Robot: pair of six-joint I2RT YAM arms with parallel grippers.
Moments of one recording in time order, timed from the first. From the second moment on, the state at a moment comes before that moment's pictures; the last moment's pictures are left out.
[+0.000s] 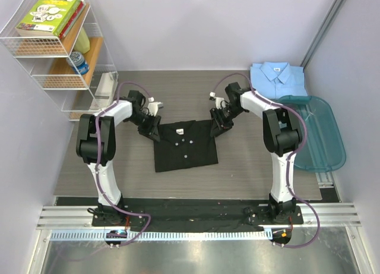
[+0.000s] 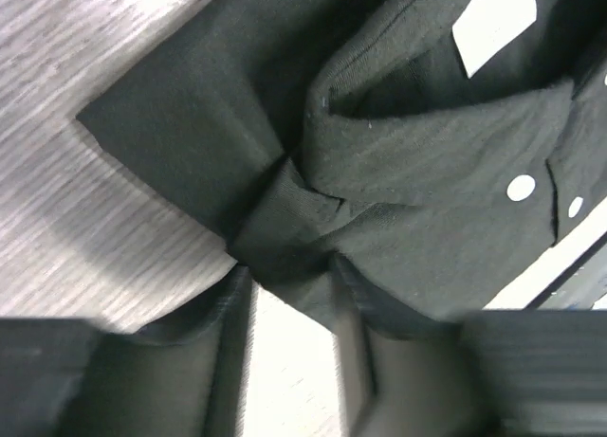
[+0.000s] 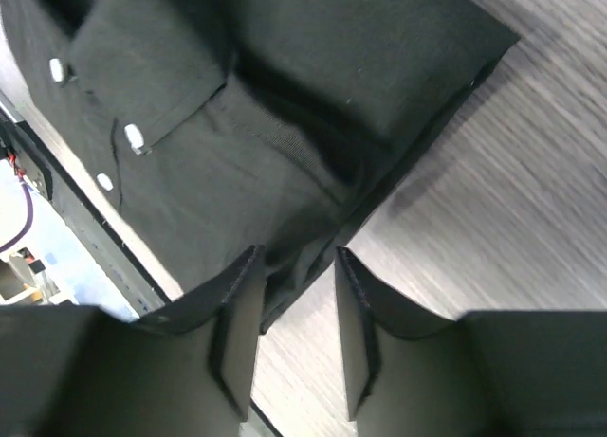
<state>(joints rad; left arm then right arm) -0.14 1.97 1.34 -0.78 0.57 0.29 0.30 2.13 1.60 -0.86 -0.68 -0.12</state>
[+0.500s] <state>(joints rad) -0.13 1.98 1.43 -0.75 0.56 0.25 0.29 2.19 1.65 -0.81 -0.67 -0.08</state>
